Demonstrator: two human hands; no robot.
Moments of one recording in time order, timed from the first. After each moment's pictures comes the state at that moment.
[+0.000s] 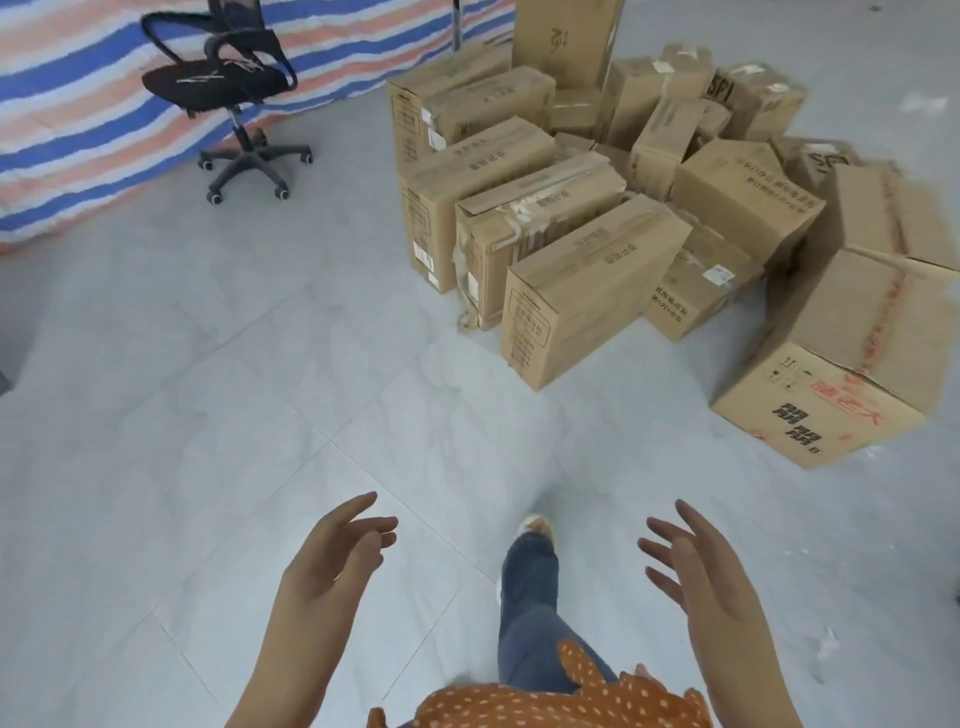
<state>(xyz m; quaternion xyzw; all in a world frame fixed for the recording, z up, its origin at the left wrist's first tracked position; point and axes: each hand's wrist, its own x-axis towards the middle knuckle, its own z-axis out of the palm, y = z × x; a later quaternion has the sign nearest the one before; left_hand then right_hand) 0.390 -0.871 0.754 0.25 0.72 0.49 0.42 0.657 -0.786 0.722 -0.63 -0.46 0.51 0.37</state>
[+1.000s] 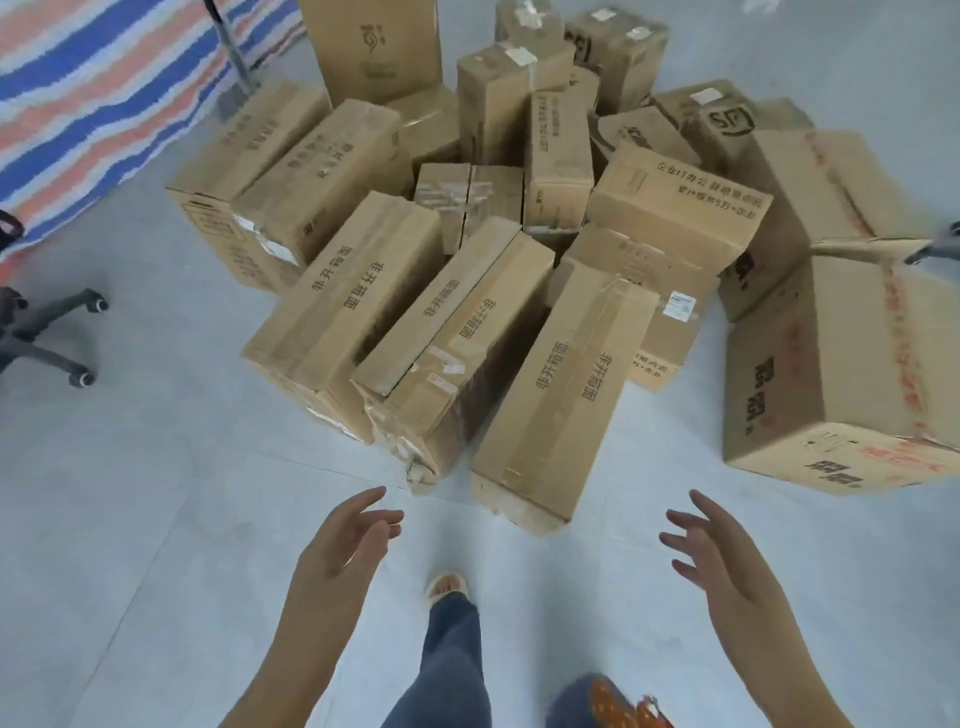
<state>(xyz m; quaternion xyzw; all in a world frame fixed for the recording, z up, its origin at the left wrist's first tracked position) 0.200 -0.189 0.721 0.42 0.67 0.32 0.52 0.509 -0.240 0.690 -0.72 -0.32 0.44 0.42</state>
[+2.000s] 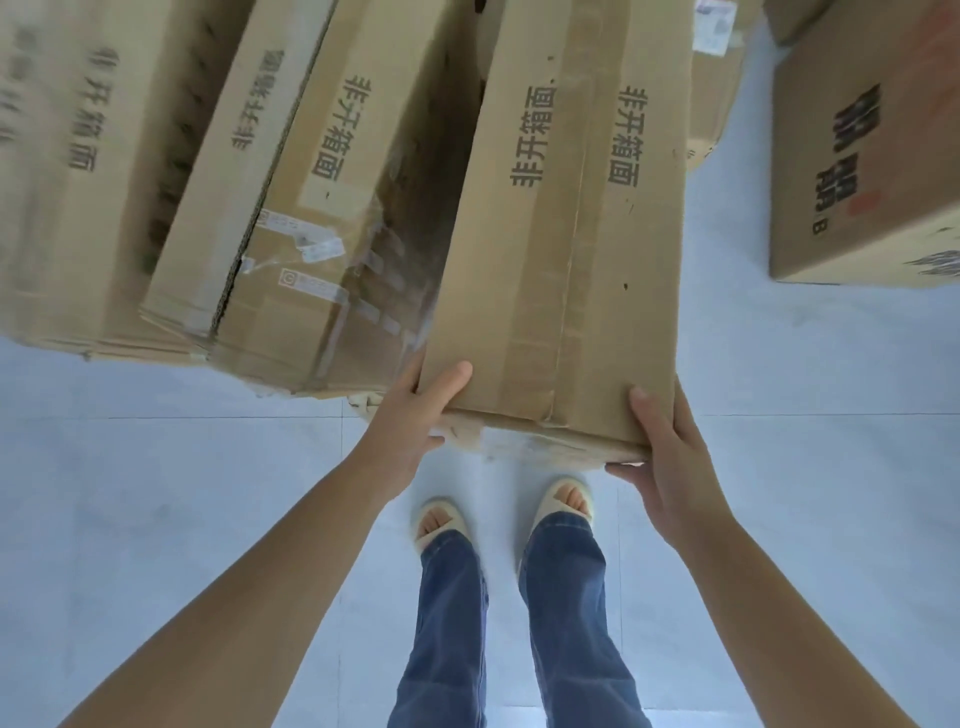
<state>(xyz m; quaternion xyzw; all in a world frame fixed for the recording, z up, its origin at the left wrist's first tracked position) 0.333 0.007 0.392 0.32 0.61 0.11 0.71 0.539 -0.115 0.382 -0.66 -0.07 0.56 0.49</state>
